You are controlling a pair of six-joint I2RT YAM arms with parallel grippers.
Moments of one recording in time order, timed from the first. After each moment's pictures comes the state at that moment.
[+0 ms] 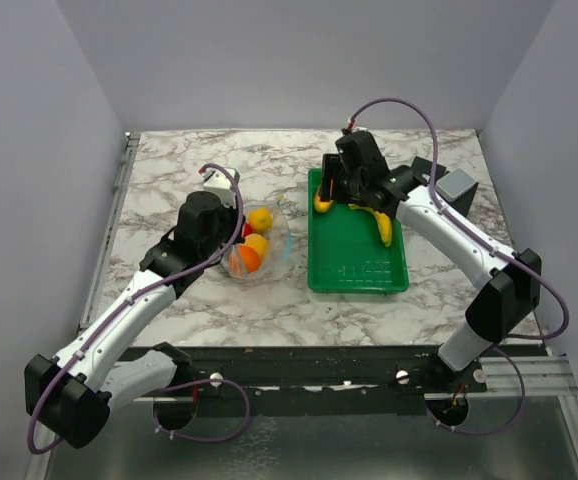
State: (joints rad) left arm -0.52 1.01 0.87 -0.27 -0.12 -0.24; right arm 0.64 1.62 1.57 -0.65 0.23 0.48
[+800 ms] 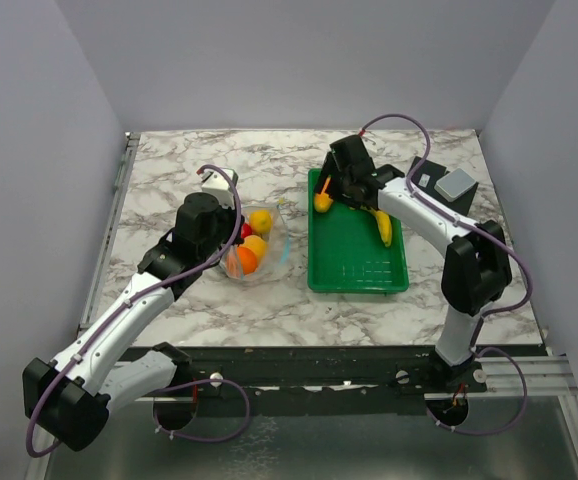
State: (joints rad) left arm -0.52 1.00 0.87 -0.27 -0.13 -0.25; right arm 0.55 1.83 1.54 -0.51 0.22 0.76
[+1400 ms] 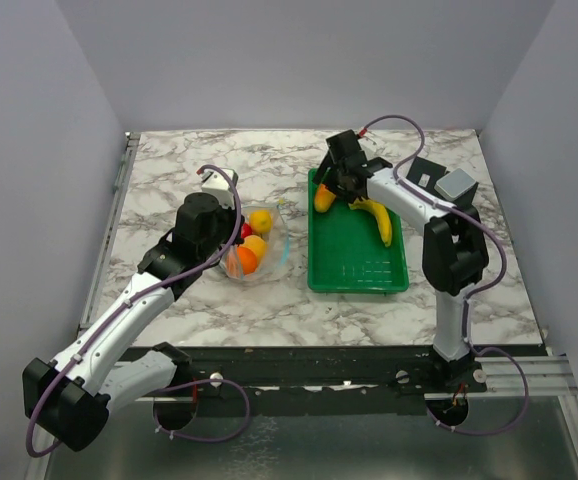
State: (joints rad) left arm -0.52 1.00 0.87 -0.27 -0.12 -0.25; right arm 0.50 2.02 1.66 -0.48 0.24 0.89
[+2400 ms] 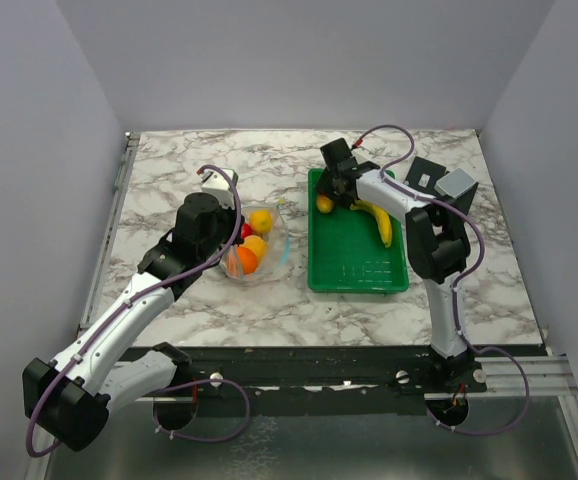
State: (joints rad) left arm -0.52 1.00 0.87 -0.27 -0.12 -0.25; right arm 0.48 2.18 1.73 -0.49 0.29 0.92
